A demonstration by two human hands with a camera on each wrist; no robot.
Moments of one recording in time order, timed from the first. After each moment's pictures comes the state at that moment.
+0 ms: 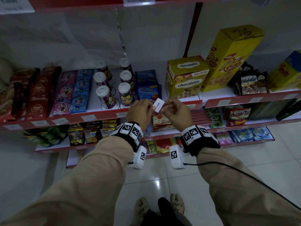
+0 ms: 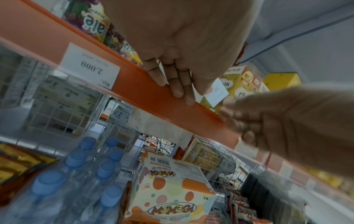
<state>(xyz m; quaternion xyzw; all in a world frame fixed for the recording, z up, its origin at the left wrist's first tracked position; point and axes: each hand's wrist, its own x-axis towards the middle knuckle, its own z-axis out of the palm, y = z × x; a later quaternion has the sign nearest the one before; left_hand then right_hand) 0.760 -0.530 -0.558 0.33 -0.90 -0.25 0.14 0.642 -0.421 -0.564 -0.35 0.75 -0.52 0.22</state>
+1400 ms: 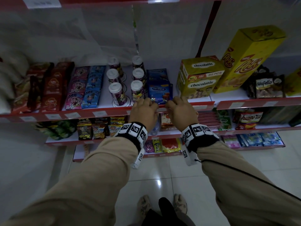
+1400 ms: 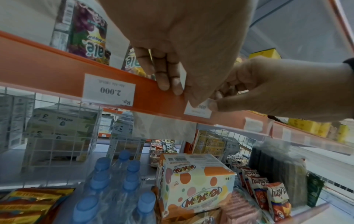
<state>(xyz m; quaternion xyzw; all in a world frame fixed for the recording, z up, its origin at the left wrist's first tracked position) 0.784 -0.536 -0.559 0.31 -0.95 -0.06 0.06 0.648 -0.445 -0.563 -0.57 0.82 -0.07 0.00</state>
